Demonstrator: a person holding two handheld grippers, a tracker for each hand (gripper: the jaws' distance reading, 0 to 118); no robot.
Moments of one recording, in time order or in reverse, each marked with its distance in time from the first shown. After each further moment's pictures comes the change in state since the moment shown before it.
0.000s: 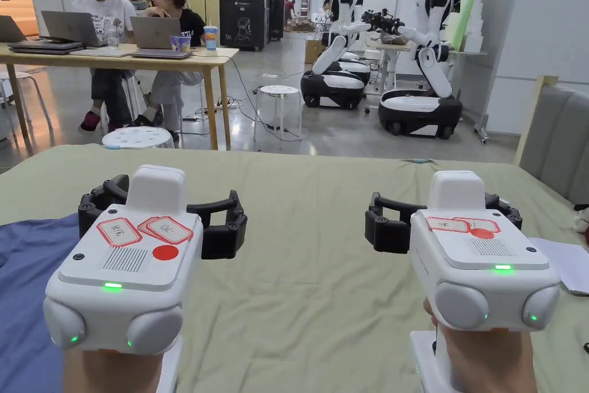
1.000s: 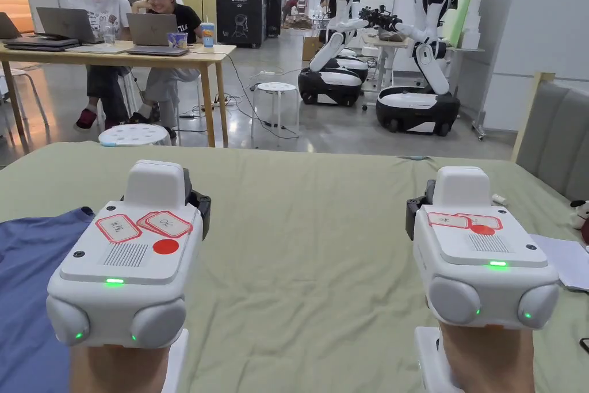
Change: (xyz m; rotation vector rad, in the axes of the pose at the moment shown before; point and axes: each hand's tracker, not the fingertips) left arm 0.004 0.002 -0.005 0.022 0.063 0.040; right arm -0.002 -0.002 0.000 0.013 -0.124 0.028
